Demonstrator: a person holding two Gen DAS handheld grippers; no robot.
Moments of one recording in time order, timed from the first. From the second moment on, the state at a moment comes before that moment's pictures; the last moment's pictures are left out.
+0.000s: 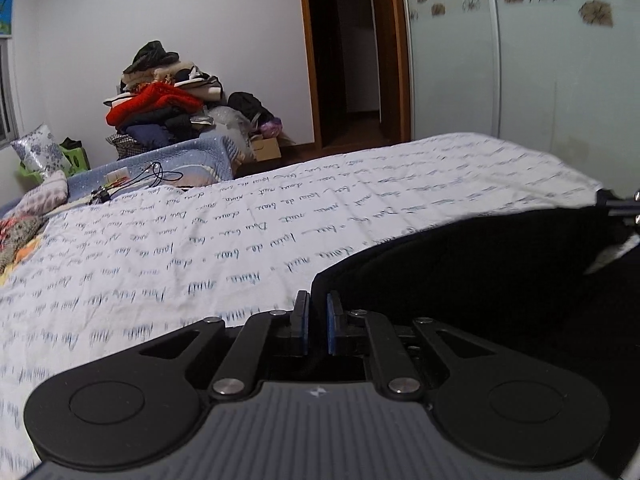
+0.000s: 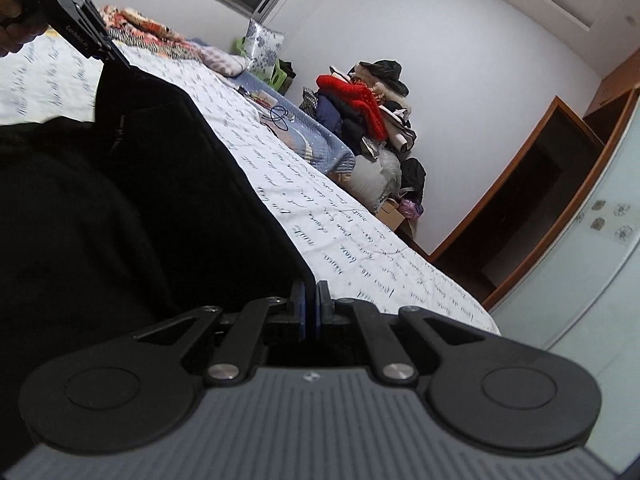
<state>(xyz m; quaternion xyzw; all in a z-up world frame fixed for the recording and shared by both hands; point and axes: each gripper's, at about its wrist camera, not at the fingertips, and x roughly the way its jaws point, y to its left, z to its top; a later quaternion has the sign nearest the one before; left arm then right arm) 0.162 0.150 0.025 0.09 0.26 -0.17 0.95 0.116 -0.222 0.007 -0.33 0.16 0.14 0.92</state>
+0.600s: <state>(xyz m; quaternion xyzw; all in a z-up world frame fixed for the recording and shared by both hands) 0.035 0.195 -0.030 0.02 0.34 -0.14 0.93 -0.043 -0.187 -0.041 -0.32 0.24 0.19 0.90</state>
